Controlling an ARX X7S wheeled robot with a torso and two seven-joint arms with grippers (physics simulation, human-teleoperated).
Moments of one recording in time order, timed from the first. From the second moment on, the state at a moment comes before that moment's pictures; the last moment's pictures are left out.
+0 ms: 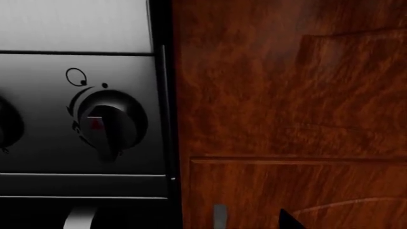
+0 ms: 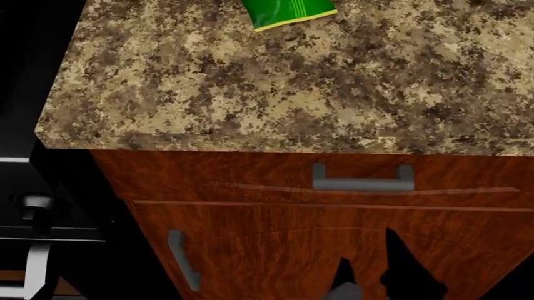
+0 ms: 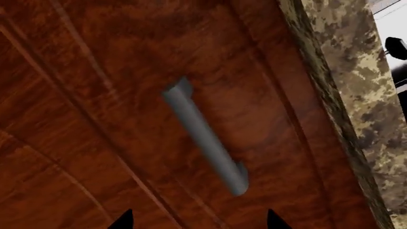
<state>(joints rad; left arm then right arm) -0.01 -0.28 0.35 0.00 -0.26 0.16 -0.33 0.27 0.44 -0.61 -0.06 -0.45 0.45 0.41</state>
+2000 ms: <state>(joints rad) -0.01 -0.29 0.37 0.00 -0.27 0.17 -0.36 0.51 0.44 -0.91 0.23 -0.94 0.71 0.30</state>
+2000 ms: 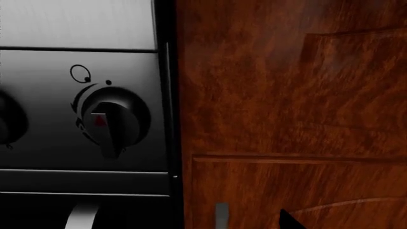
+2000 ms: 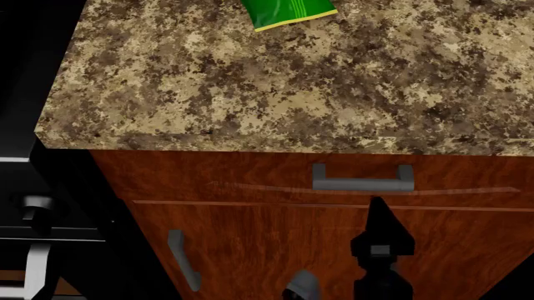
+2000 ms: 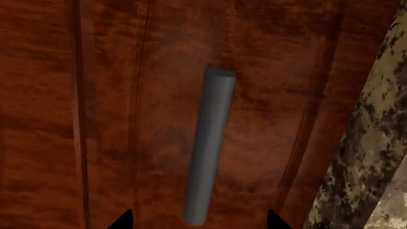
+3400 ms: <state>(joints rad) -0.02 -0.30 0.40 -0.02 -0.26 0.18 -0.37 0.72 0.29 -0.90 0.67 -0.82 0.51 0.43</state>
